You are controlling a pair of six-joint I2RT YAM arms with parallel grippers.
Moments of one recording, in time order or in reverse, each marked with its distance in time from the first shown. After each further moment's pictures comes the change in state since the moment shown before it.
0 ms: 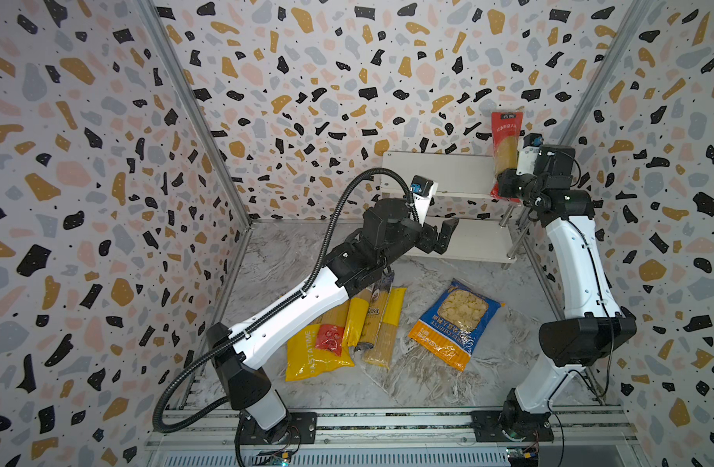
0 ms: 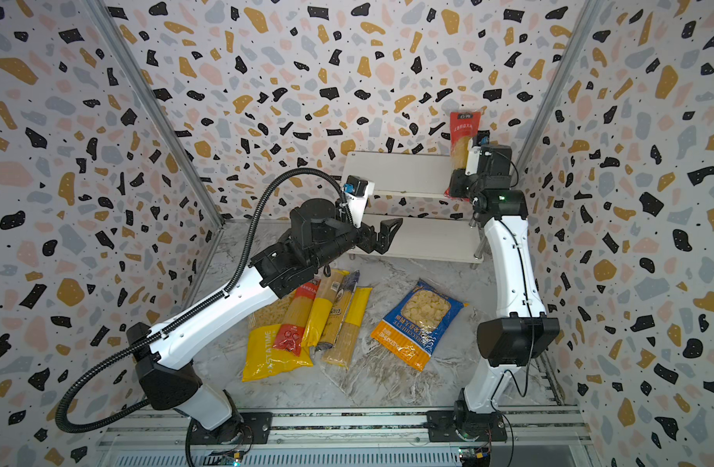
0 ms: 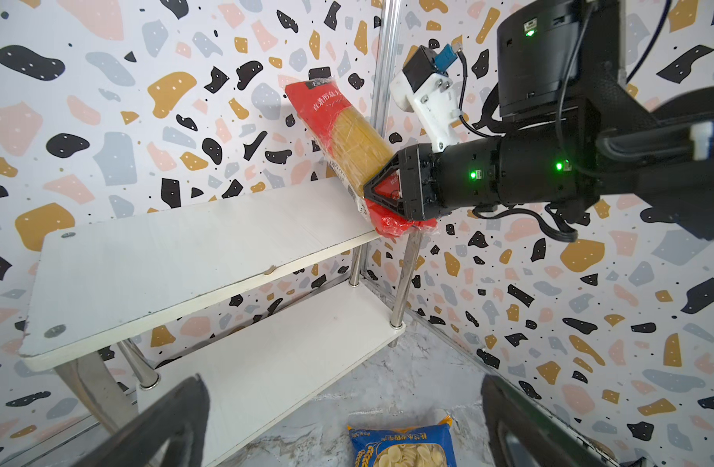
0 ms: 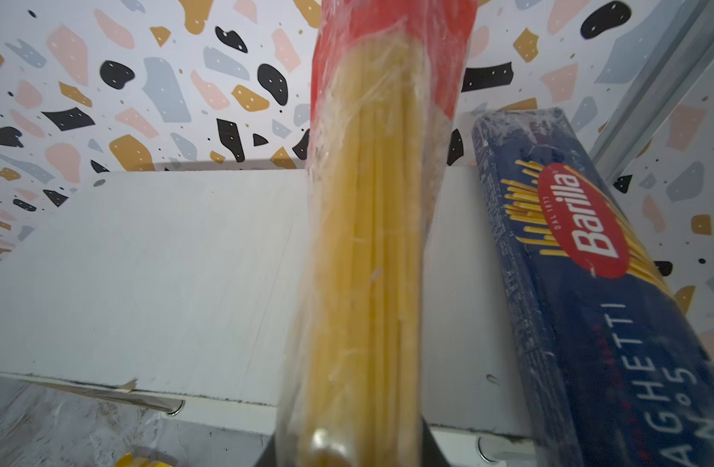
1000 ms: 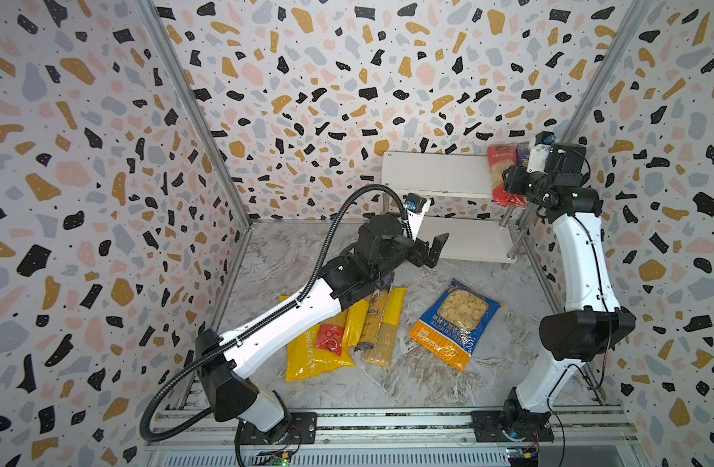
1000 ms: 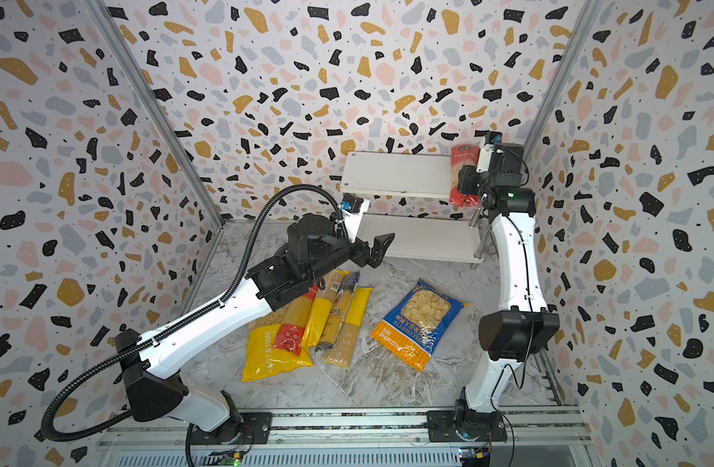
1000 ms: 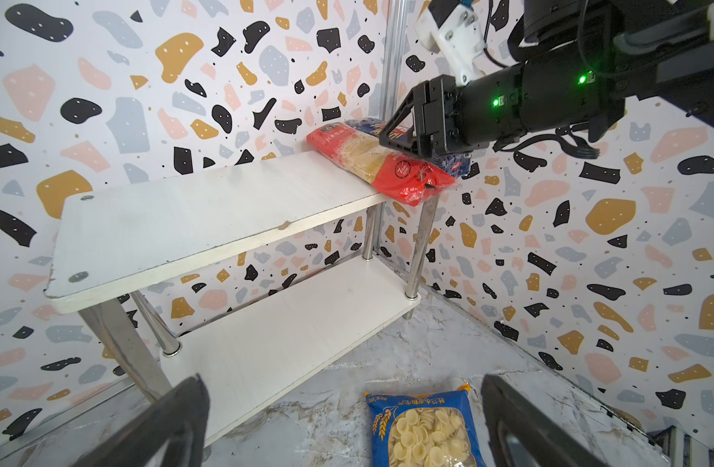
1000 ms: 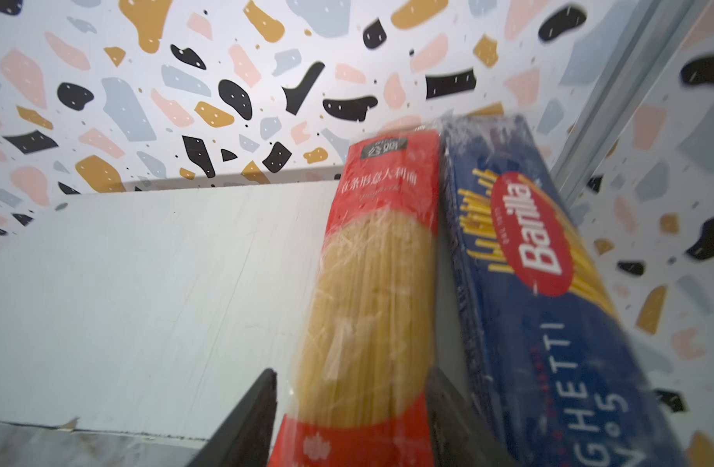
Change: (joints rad) left arm 0.000 -0.087 -0.193 0.060 -0.034 0.026; right arm -0.057 0.030 0.029 0.037 -0.018 0.003
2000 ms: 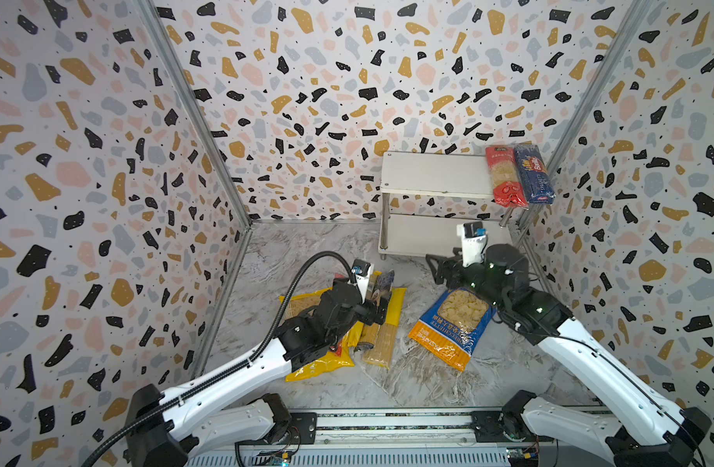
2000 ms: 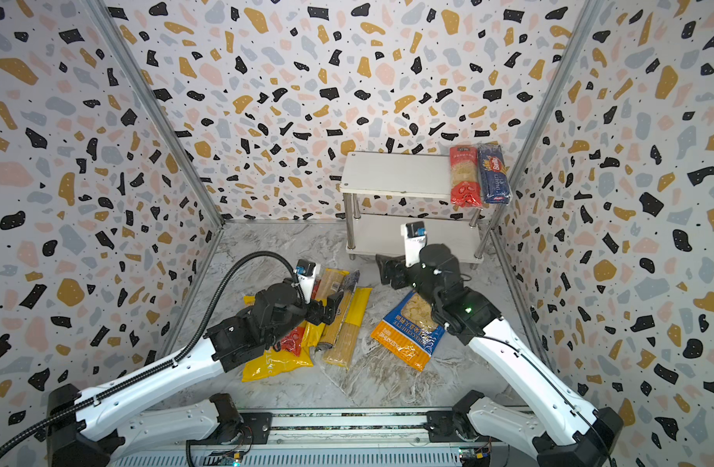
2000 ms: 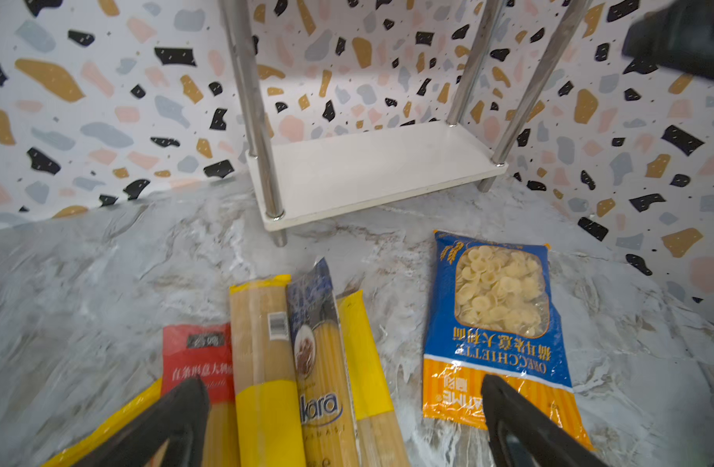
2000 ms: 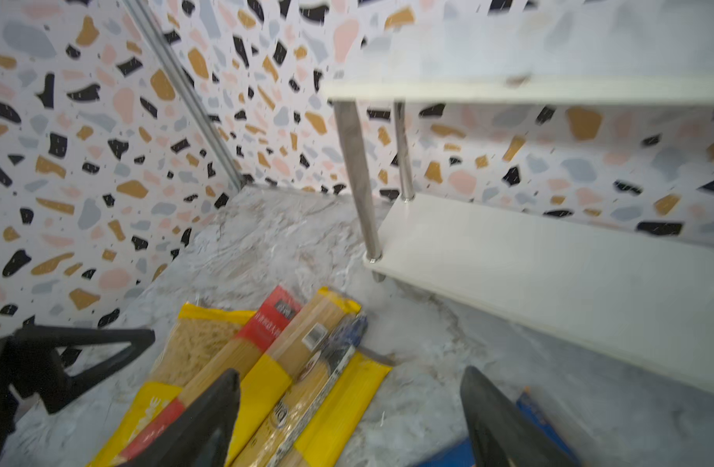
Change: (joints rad) left arm 0.000 -0.520 -0.753 -0.058 -0.205 -0.210; right arm 0.718 -0.770 -1.160 0.372 0.219 0.191
